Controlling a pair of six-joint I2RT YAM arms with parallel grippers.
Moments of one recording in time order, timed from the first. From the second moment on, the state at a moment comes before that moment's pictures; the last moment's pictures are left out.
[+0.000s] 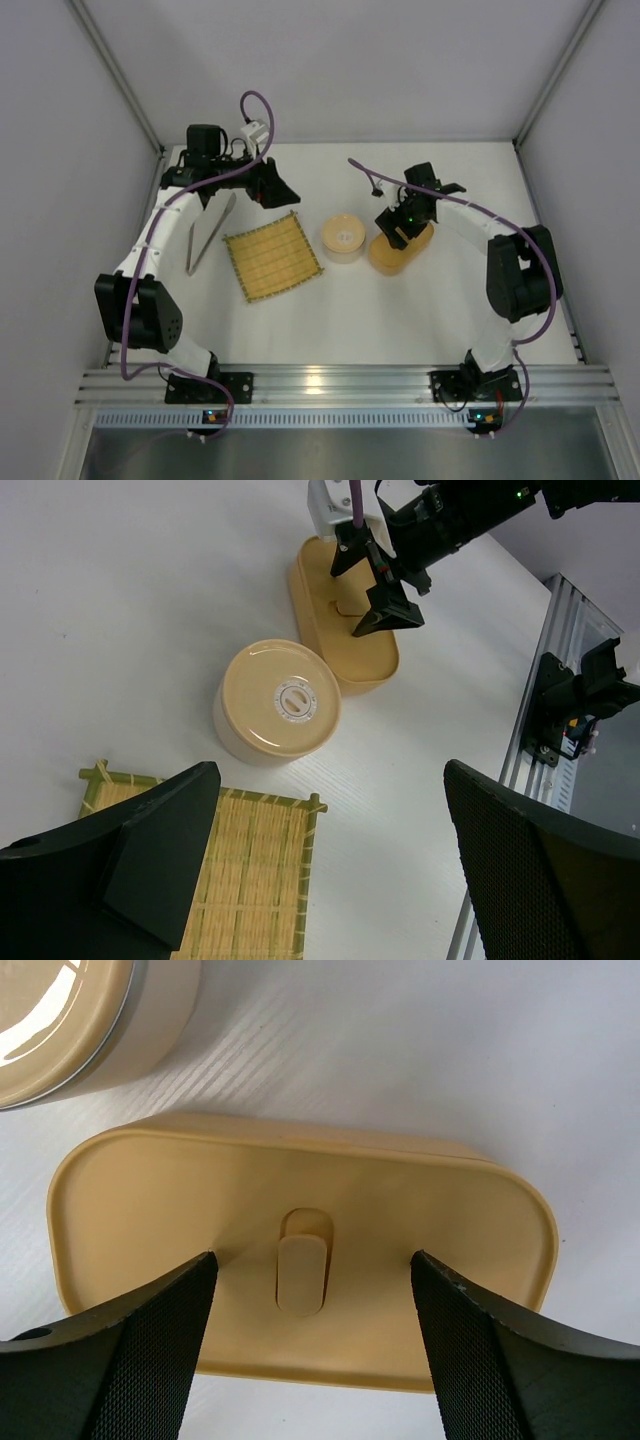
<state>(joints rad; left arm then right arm) -0.15 1.57 1.49 -0.54 1.00 0.10 0.32 1.77 1.27 -0.60 -0.21 -0.50</state>
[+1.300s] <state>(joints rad) -0.10 1.57 1.47 -0.59 0.97 0.13 0.33 1.70 1.16 -0.52 -0.25 -0.43</state>
